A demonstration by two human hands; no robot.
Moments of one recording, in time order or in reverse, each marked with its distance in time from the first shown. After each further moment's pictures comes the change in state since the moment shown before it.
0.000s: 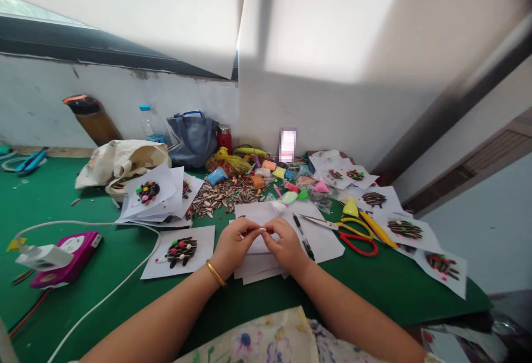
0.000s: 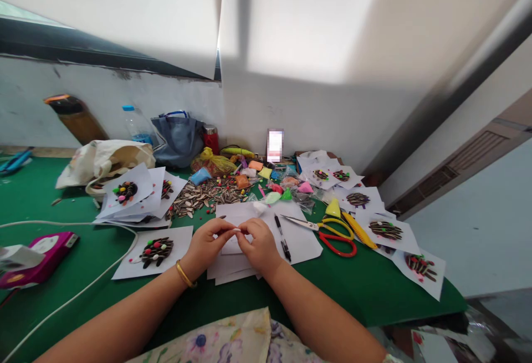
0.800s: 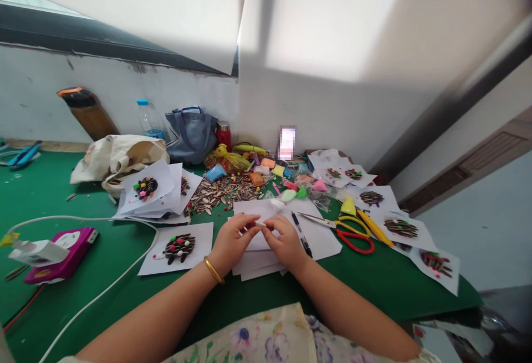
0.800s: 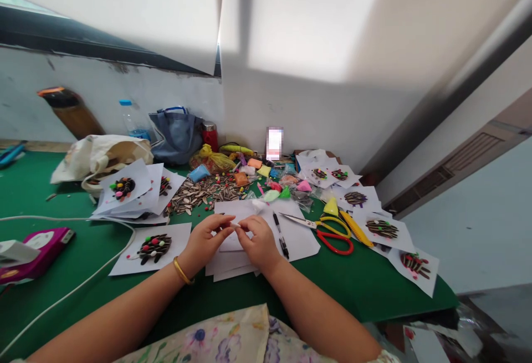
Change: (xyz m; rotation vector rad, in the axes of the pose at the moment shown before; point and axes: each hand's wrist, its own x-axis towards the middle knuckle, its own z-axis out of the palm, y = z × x) left_hand -0.001 0.000 -0.001 -0.029 0.009 0.042; right_hand 0.000 0.001 -0.002 0.039 0.021 0.010
